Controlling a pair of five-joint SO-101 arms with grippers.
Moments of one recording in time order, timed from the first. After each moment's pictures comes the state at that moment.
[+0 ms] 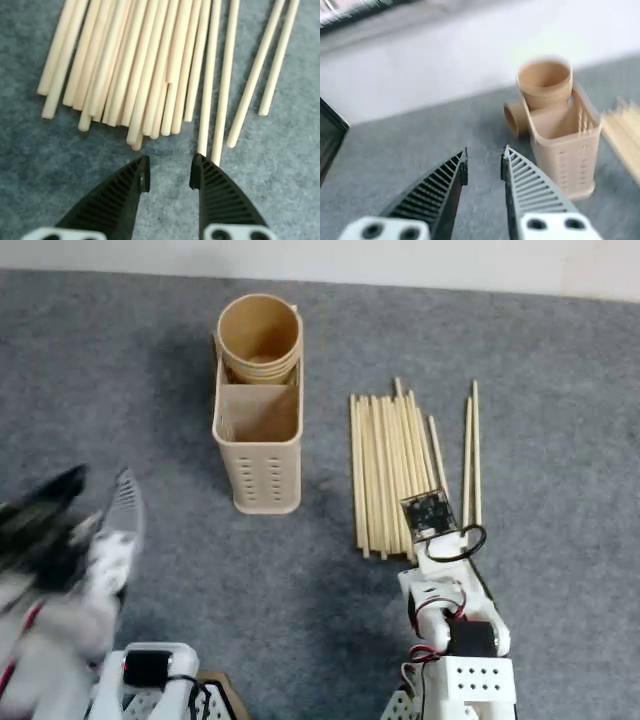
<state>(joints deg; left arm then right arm) -5.9 -63.6 3.8 94.7 -14.6 -3.5 -86.6 94.9 48.5 20.7</state>
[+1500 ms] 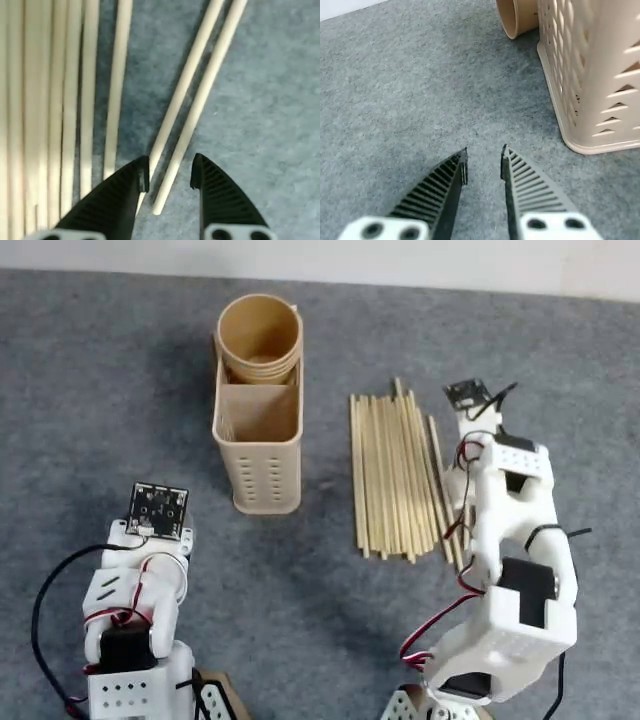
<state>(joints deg) -11.8 -104.1 92.1 52.4 -11.9 8.0 9.8 21.1 48.0 29.7</state>
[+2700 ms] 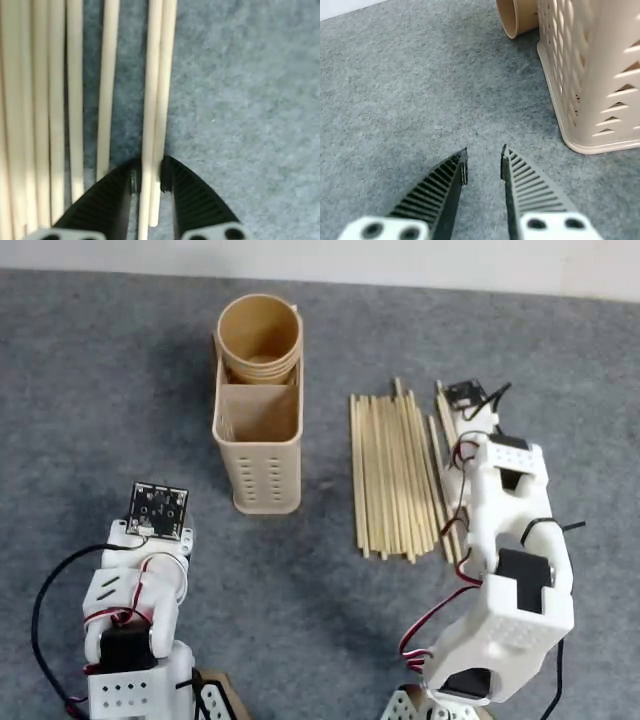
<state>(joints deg) -11.8 -104.1 92.1 52.4 -11.9 6.9 16.4 19.6 45.9 28.2</state>
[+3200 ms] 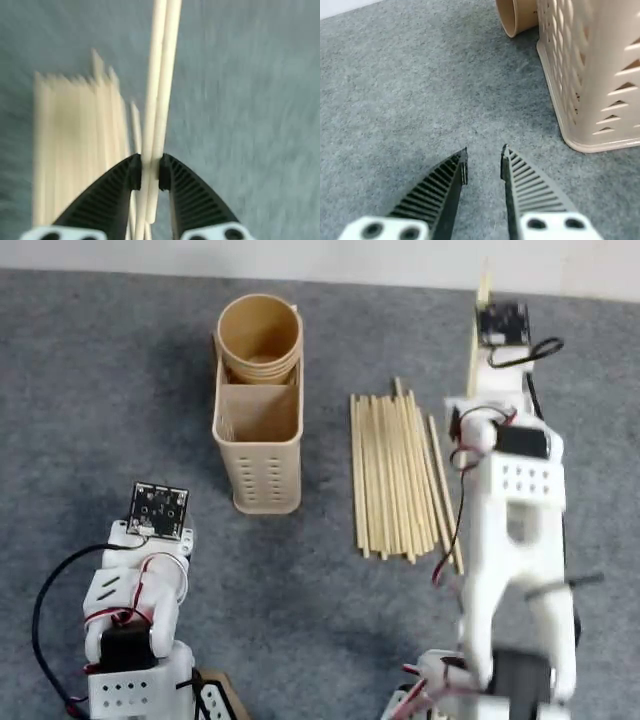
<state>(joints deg) -11.8 -104.1 92.4 52.4 -11.9 -0.6 -21.0 18.9 45.8 10.3</state>
